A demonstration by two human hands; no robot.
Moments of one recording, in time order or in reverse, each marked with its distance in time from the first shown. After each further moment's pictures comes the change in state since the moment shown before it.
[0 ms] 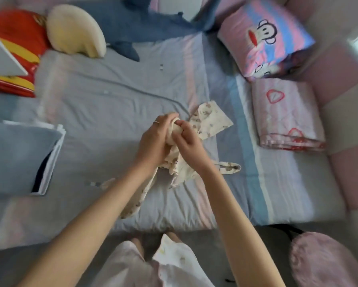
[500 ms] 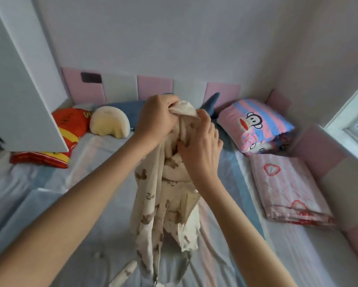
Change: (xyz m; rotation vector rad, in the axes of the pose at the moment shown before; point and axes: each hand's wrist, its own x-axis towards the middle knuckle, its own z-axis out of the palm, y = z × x) left_hand 0.111 0.165 -0.167 0.101 0.401 0.333; right_hand 0.019 -0.194 -0.032 -0.645 0.542 -0.425
